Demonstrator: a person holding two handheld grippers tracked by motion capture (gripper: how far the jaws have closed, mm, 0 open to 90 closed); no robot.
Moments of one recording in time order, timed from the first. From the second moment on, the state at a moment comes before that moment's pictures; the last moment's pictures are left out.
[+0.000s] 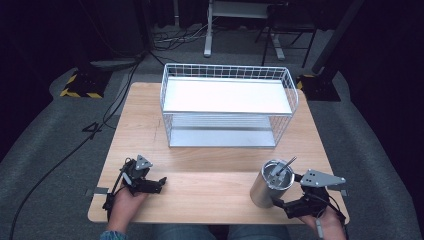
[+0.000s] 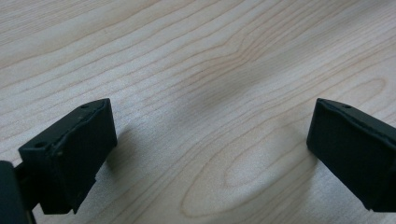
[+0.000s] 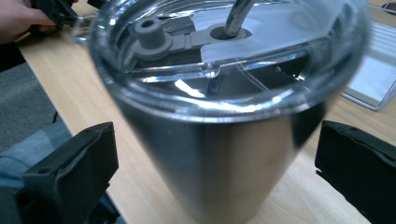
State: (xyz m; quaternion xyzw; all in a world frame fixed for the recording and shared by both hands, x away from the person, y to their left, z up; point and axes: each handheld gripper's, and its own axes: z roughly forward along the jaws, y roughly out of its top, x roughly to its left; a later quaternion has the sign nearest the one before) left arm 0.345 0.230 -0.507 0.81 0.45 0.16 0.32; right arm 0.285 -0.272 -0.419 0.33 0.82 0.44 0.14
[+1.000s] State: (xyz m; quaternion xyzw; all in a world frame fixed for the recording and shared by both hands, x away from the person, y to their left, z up) left arm 0.345 0.230 -0.506 0.82 0.45 0.16 0.32; right arm 0.299 -0.256 -0.434 0.31 0.82 0.45 0.15
